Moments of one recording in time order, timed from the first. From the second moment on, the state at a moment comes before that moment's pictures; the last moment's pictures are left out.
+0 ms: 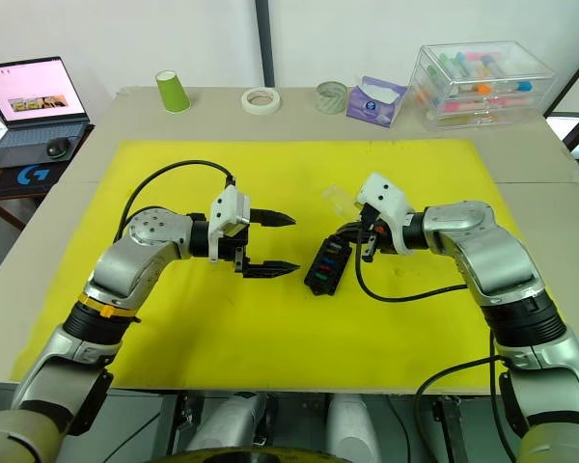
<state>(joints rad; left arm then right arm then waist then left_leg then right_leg) -0.60 0.46 -0.25 -0.04 -0.34 0.37 -1.12 -0.58 -0.79 0.17 -0.14 0.32 0.74 1.00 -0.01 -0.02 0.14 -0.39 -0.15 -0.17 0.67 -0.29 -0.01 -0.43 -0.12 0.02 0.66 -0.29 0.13</state>
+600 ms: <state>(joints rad) -0.60 0.47 -0.25 -0.04 -0.34 0.37 -1.12 -0.53 -0.79 0.14 -0.13 0.33 0.74 0.97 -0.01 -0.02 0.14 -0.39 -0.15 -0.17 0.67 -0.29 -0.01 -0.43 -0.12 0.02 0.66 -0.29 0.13</state>
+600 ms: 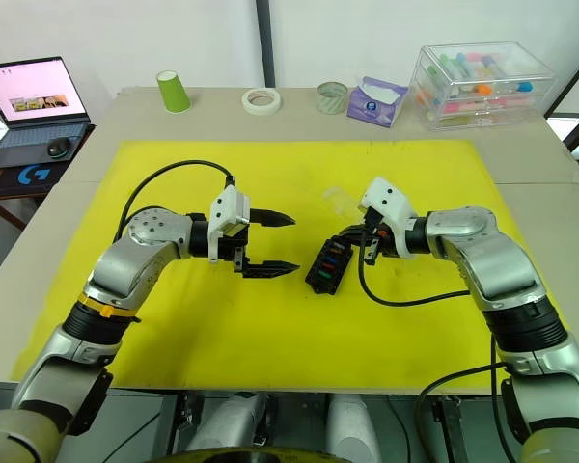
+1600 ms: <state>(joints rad) -0.60 0.46 -0.25 -0.04 -0.34 0.37 -1.12 -0.60 -0.78 0.02 -0.20 0.50 0.95 0.95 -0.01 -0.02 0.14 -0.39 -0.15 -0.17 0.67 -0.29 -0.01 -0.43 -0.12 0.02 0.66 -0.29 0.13</state>
